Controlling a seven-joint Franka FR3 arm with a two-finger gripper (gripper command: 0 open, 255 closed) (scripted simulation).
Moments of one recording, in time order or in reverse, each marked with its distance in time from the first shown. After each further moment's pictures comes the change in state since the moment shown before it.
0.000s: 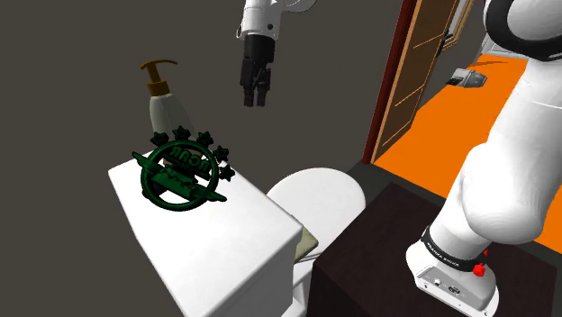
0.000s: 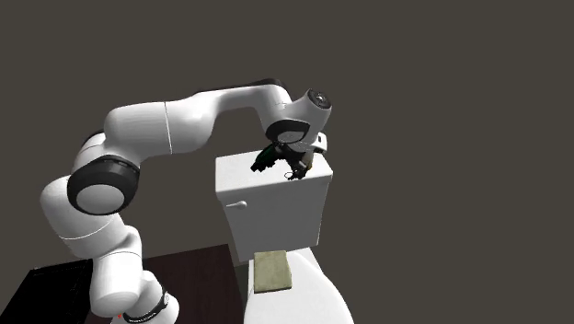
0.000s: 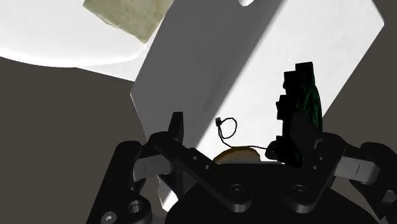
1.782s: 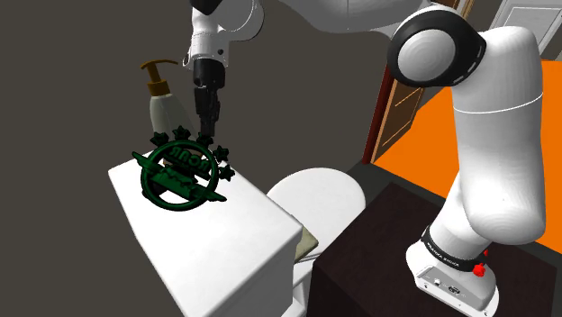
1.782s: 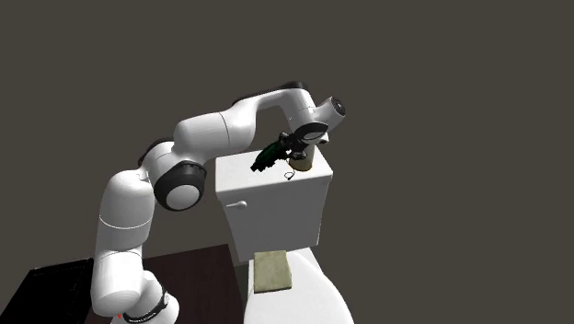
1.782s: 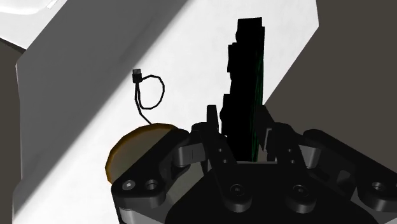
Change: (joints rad) arm 0.035 0.399 0.096 0.426 0.185 -0.169 -0.122
